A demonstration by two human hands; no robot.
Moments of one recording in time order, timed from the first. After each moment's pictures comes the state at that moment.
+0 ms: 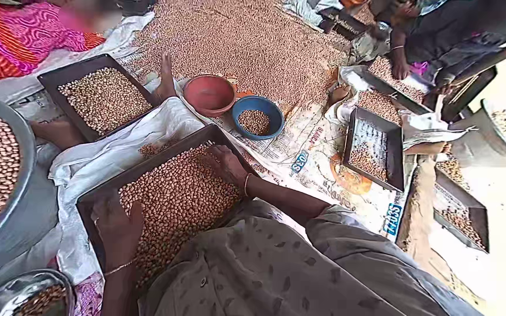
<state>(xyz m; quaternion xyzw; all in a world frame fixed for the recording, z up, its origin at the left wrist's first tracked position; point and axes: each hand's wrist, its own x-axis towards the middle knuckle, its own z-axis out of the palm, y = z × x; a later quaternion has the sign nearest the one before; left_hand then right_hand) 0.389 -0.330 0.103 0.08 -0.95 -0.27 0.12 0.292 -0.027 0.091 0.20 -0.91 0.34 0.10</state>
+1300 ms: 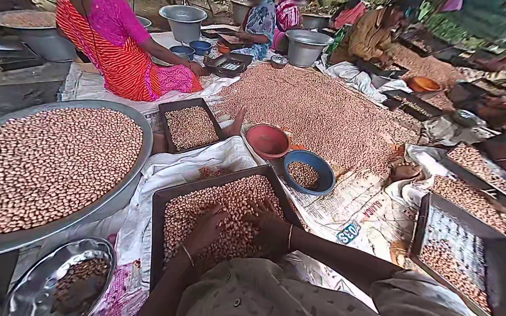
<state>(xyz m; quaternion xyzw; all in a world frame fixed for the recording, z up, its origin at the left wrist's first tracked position) 0.354 -0.287 0.083 -0.16 -0.92 -0.33 -0.13 0.314 -0.032 0.108 0.37 -0.90 0.05 -0.22</state>
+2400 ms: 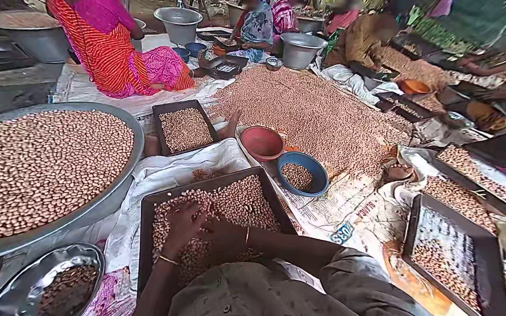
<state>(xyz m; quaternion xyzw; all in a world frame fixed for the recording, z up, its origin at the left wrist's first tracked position) 0.355 -0.313 0.087 0.01 -0.94 -0.34 0.01 0.322 -0.119 0.105 0.55 -0.78 0.17 -0.25</state>
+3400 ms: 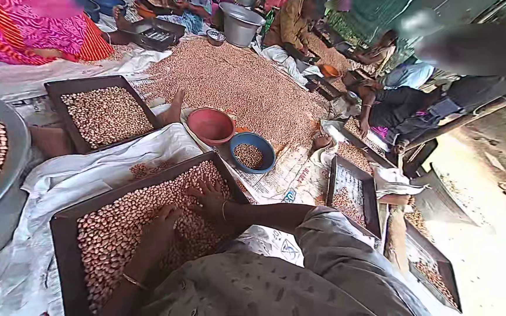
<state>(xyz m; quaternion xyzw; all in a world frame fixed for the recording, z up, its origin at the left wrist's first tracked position) 0.355 -0.259 0.071 -0.17 -0.94 -0.28 -0.04 0.279 -0.048 0.088 0.24 -0.94 0.13 -0.18</state>
